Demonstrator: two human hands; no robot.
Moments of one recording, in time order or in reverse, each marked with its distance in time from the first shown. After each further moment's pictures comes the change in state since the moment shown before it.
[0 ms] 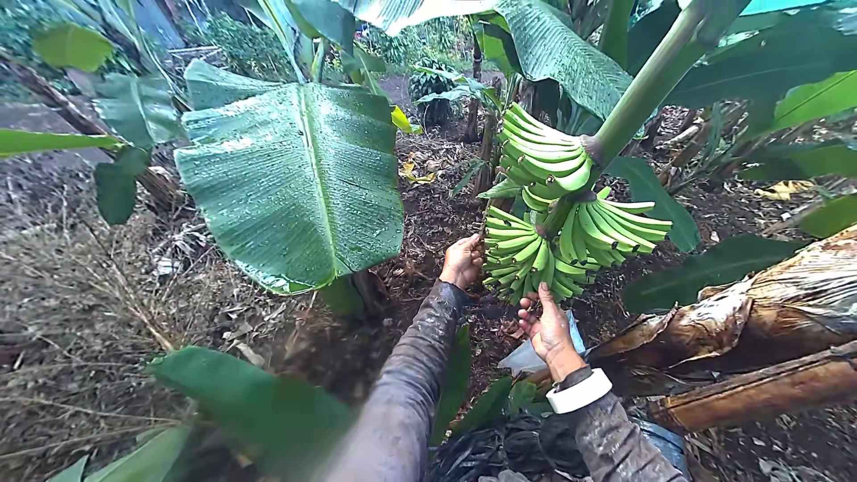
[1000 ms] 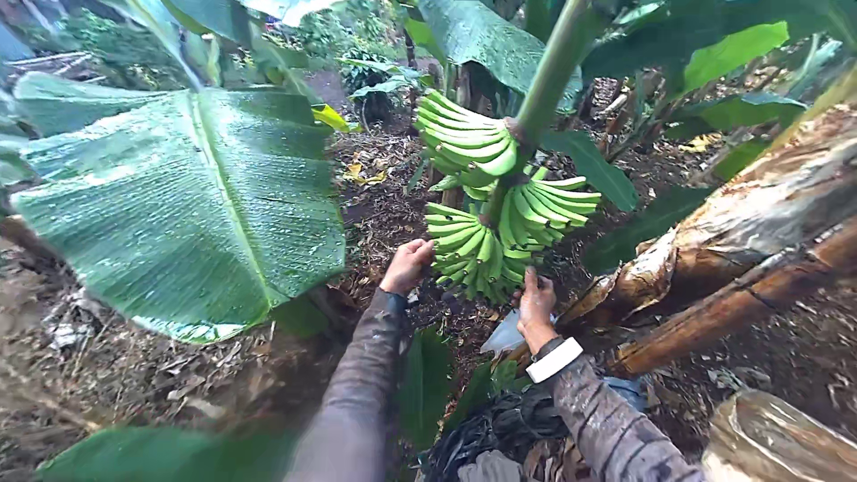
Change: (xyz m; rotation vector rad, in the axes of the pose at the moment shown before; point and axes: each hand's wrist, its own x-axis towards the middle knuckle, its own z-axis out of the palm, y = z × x) left_hand -0.001 0.022 -0.033 0.772 -0.279 0.184; right_hand 0.037 0.003 -0.039 -0.050 0.350 -0.310
